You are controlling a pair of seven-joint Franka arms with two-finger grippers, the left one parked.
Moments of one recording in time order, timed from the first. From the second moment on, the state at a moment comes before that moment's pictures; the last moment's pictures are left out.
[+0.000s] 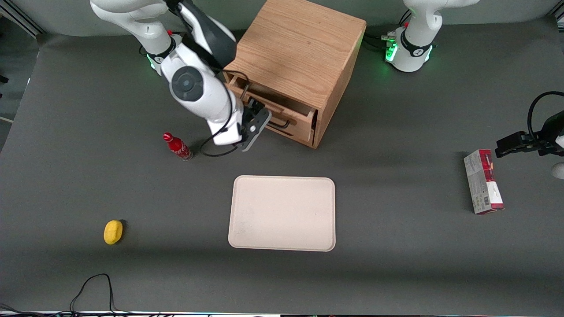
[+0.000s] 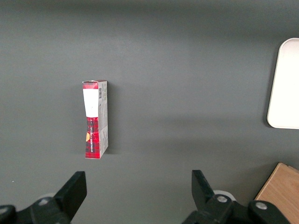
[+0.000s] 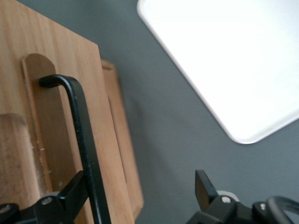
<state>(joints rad) 0.09 0.32 0.56 -1.78 0.13 2.04 -0.29</state>
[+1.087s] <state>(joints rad) 0.09 0.41 0.26 -1.44 0.12 1.87 -0.38</state>
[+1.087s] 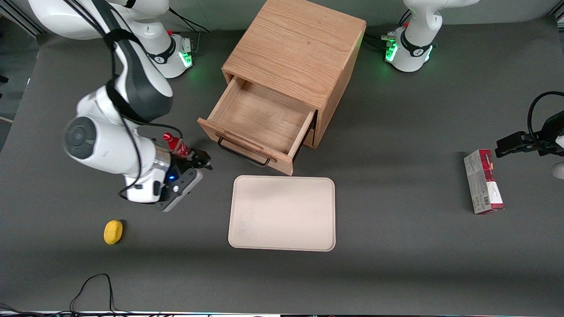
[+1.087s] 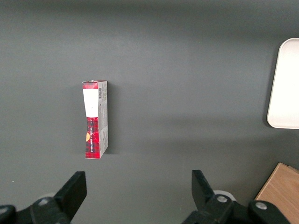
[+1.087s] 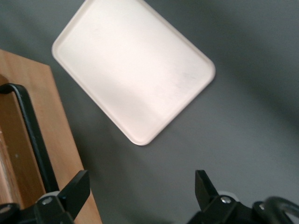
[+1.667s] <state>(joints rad) 0.07 0.26 -0.04 -1.39 0.08 1.64 -0.11</state>
